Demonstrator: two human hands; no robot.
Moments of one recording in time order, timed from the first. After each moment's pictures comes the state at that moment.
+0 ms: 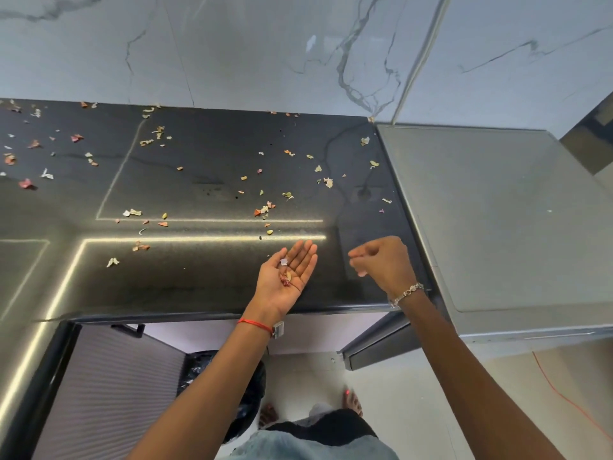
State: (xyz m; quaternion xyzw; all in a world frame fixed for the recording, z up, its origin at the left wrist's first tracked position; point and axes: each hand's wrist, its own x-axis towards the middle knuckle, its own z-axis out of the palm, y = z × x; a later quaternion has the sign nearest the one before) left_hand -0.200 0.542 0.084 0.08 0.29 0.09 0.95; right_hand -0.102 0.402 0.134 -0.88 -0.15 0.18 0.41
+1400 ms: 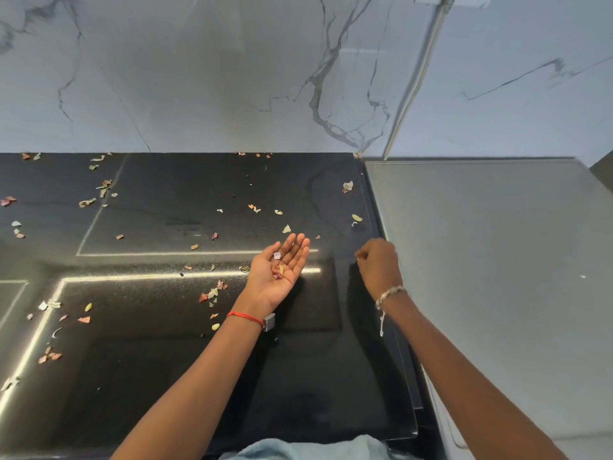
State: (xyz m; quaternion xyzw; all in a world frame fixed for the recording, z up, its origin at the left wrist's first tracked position) left_hand -0.012 0.593 0.095 0.07 0.31 0.10 0.94; right_hand 0.091 0.448 0.105 -0.94 -0.20 0.08 0.26
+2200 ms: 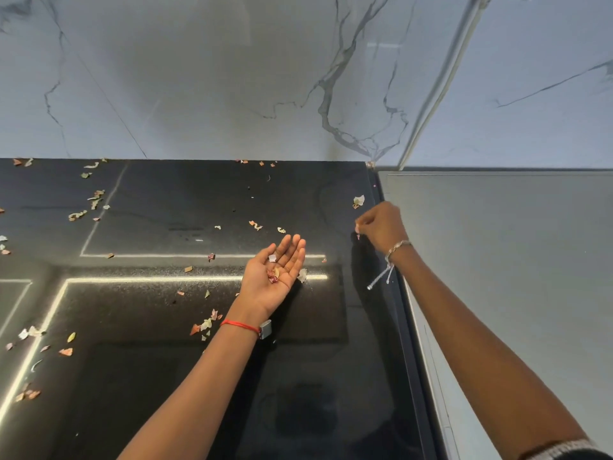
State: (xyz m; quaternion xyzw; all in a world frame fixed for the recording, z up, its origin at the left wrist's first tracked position) left_hand 0.022 0.624 0.094 0.05 0.31 0.12 0.94; right_hand 0.198 0.512 0.102 -0.92 -0.21 0.12 0.31
